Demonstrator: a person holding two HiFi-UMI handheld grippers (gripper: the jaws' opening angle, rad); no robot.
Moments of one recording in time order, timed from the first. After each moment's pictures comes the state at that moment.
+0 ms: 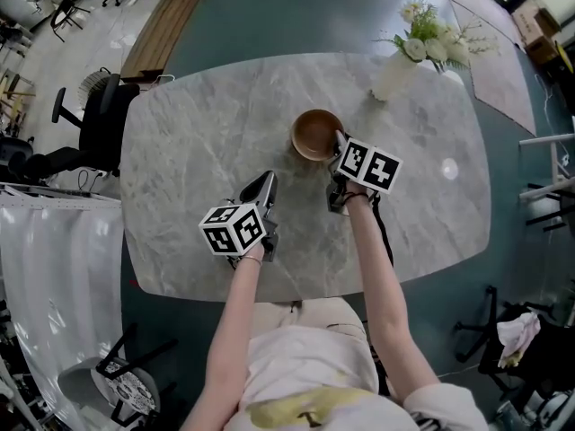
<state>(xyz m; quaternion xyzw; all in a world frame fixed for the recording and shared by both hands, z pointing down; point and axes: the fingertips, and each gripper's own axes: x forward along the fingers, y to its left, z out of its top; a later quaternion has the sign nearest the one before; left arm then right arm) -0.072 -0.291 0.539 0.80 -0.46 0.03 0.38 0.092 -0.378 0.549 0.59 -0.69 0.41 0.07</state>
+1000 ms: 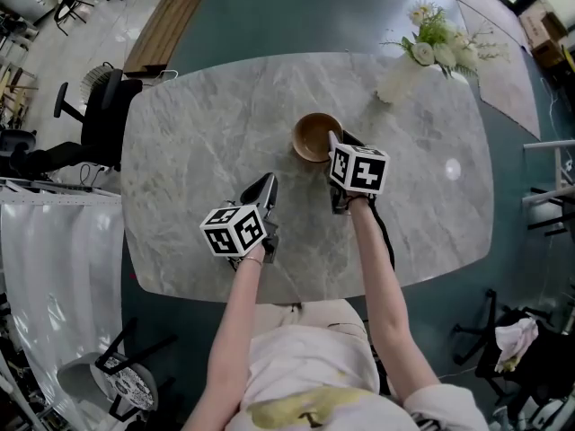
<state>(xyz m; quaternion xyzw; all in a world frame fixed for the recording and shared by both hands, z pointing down) -0.076 -0.294 0.550 0.79 -0.47 0.04 0.39 0.072 -0.390 0.556 0.57 -0.74 0.33 0.17</state>
